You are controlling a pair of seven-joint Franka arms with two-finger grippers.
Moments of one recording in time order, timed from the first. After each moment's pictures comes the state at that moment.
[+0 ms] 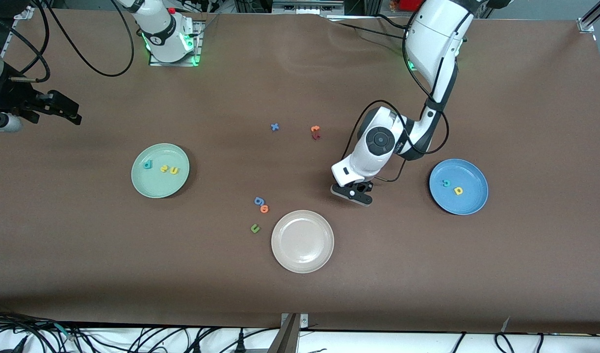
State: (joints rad) left arm -0.56 0.68 0.01 -1.80 -0.15 2.57 -0.09; right arm 0.03 -0.02 -0.01 -1.68 -0.01 1.64 0.04
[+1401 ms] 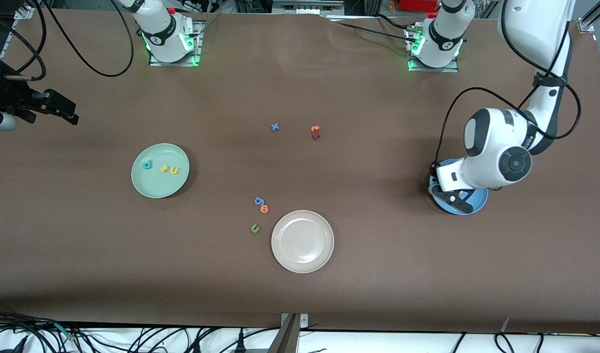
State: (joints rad) left arm -0.24 0.43 0.16 -1.91 -0.15 2.09 0.51; right arm 0.02 -0.02 -0.01 -1.66 -0.01 1.64 0.04
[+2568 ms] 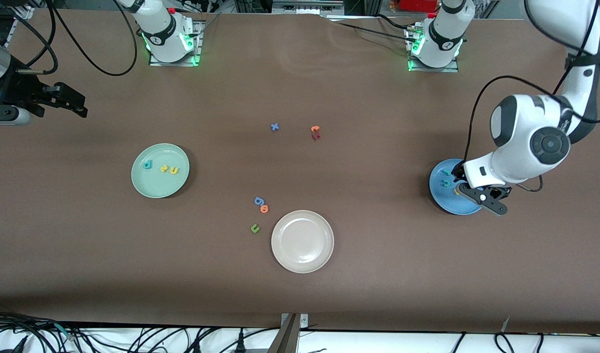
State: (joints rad) left arm -0.21 0.30 0.14 -1.88 0.02 2.15 0.52; right arm 0.03 -0.03 0.02 -1.66 -0.02 1.60 0.04
